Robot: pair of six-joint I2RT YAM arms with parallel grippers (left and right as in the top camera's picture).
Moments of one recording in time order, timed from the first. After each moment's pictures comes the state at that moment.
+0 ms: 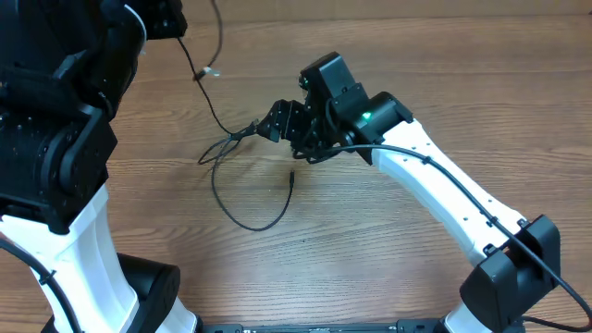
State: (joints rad) left arm -0.26 1.79 2.88 -1.30 -0.18 -0.25; right arm 0.62 1.78 1.60 -0.75 -0.41 0.89
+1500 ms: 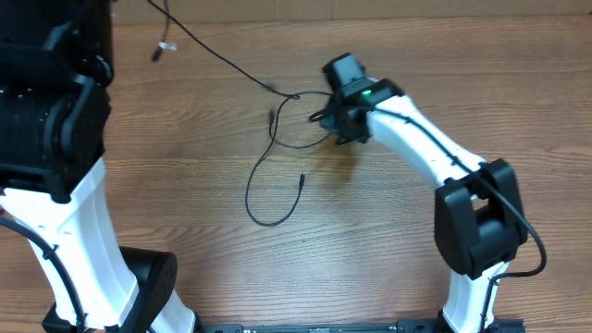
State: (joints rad) left arm -0.16 1.83 2.88 -1.15 -0.40 -0.31; right arm 0.43 2.03 1.60 -0.79 0.04 0.84
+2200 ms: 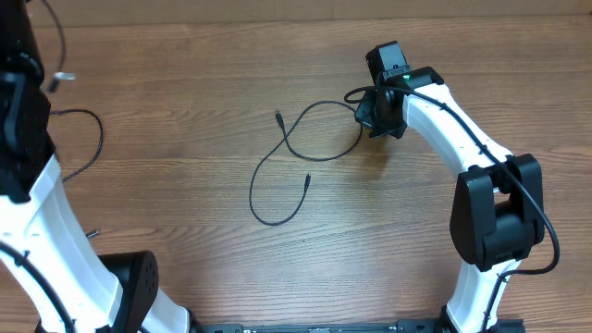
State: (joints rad) left arm 0.06 1.80 2.84 -1.12 -0.37 -0.27; right arm 0.28 2.03 1.60 -0.86 0.01 0.75
